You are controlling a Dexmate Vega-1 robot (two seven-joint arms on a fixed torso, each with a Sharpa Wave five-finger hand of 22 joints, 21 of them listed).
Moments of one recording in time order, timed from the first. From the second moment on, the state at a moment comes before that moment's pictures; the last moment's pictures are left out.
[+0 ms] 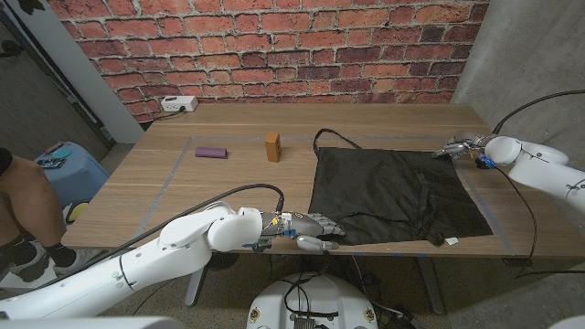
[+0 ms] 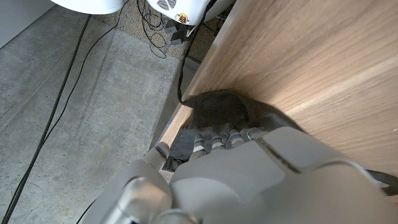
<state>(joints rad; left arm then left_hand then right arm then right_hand) 1.00 0.95 0.72 -2.24 0.58 0.03 -0.55 0.05 0.27 0.54 0.21 0.18 -0.08 -0.07 0.18 0.18 -0.13 -0.03 0.20 0.18 -0.17 0.07 0.19 0.18 -0.17 0.07 0.20 0.18 -0.64 -1.07 -0.59 -1.38 -0.09 -0.28 0.18 0.78 -0.06 0.27 -0.15 0.29 0.76 -0.03 0.27 0.21 0.80 -0.04 0.53 0.34 0.62 -0.06 0.32 0.26 0.68 -0.06 0.21 0.17</state>
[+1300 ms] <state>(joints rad) 0.99 0.94 0.73 -2.23 0.56 0.03 -0.54 0.05 0.27 0.55 0.21 0.18 -0.08 -0.07 0.18 0.18 -0.13 -0.03 0.20 0.18 -0.17 0.07 0.19 0.18 -0.17 0.07 0.20 0.18 -0.63 -1.06 -0.59 -1.50 -0.13 -0.44 0.15 1.13 -0.01 0.28 -0.18 0.30 1.08 -0.09 0.38 0.23 1.08 -0.18 0.75 0.47 0.95 -0.14 0.45 0.38 0.79 -0.09 0.24 0.18</state>
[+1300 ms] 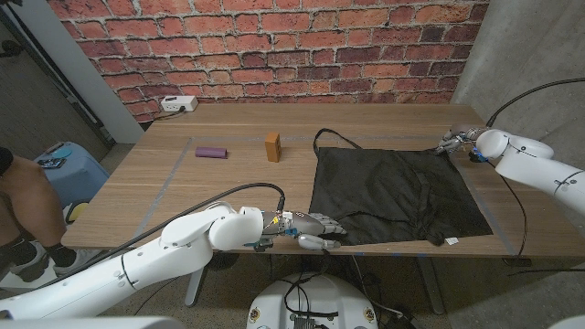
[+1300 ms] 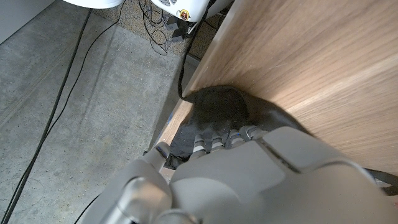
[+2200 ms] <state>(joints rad) 0.97 0.93 0.73 -2.21 0.54 0.02 -0.54 0.05 0.27 0.55 0.21 0.18 -0.08 -0.07 0.18 0.18 -0.13 -0.03 0.20 0.18 -0.17 0.07 0.19 0.18 -0.17 0.07 0.20 0.18 -0.64 -1.07 -0.59 -1.65 -0.12 -0.58 0.14 1.18 0.00 0.26 -0.16 0.29 1.10 -0.08 0.39 0.23 1.10 -0.18 0.75 0.47 1.01 -0.16 0.47 0.42 0.79 -0.09 0.24 0.18</state>
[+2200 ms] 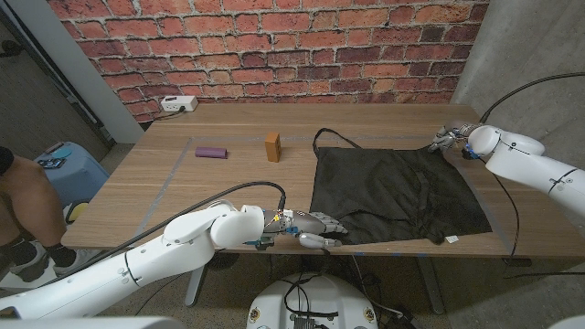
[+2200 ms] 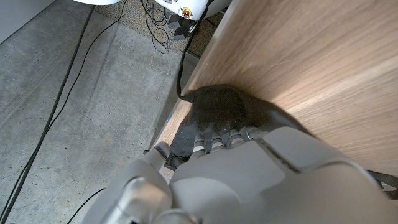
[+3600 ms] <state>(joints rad) 0.95 0.93 0.74 -2.18 0.51 -0.02 -0.55 0.05 0.27 0.56 0.21 0.18 -0.08 -0.07 0.18 0.18 -0.13 -0.03 0.20 0.18 -0.17 0.07 0.19 0.18 -0.17 0.07 0.20 0.18 -0.68 -1.14 -0.54 -1.90 -0.06 -0.70 0.16 1.22 0.01 0.24 -0.15 0.28 1.11 -0.07 0.39 0.23 1.11 -0.17 0.75 0.48 1.04 -0.17 0.45 0.46 0.80 -0.09 0.25 0.19</state>
